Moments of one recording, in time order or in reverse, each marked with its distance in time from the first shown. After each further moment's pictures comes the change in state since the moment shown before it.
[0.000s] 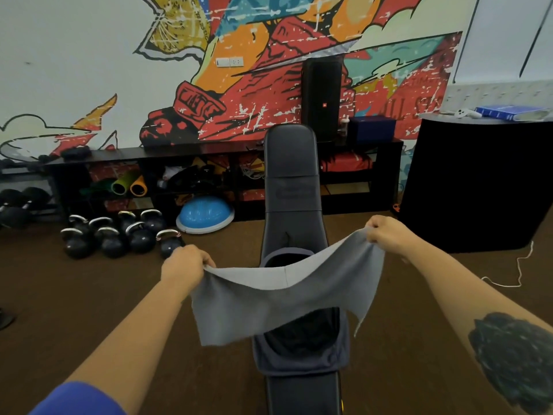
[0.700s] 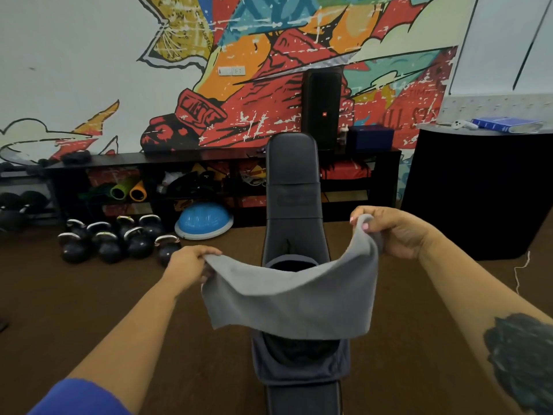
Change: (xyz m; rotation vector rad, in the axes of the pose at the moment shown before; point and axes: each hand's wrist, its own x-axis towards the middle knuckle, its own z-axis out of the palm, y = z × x) left_hand 0.003 -0.008 -0.013 -0.529 -0.051 -0.032; right_hand -0.020 -0.035 -0.032 0.790 -0.601 -0.202
